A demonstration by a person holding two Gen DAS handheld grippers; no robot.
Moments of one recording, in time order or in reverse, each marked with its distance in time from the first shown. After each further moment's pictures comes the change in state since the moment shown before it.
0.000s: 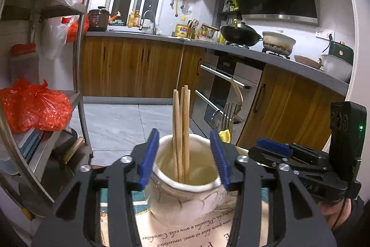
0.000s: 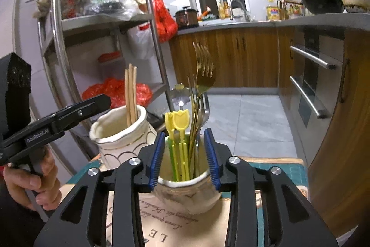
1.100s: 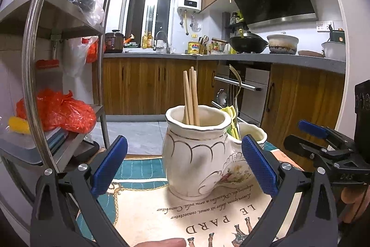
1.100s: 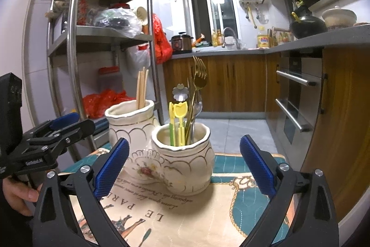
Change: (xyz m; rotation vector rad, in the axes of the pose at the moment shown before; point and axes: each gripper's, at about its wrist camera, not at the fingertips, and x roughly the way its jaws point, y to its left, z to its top) left arm -0.045 -0.013 -0.062 0.085 -0.136 0.125; right arm -0.047 0.014 -0.047 -0.066 -0.182 -0.082
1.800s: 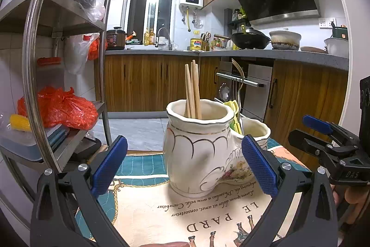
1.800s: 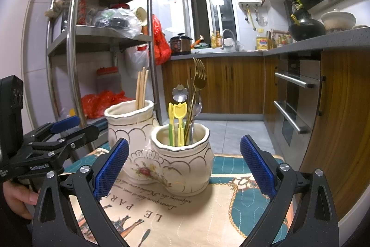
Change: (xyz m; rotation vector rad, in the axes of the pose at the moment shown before) left arm 0.006 0.003 -0.002 0.000 0.024 0.015; right arm -0.001 0.001 -0.001 -0.006 -0.008 -0.010
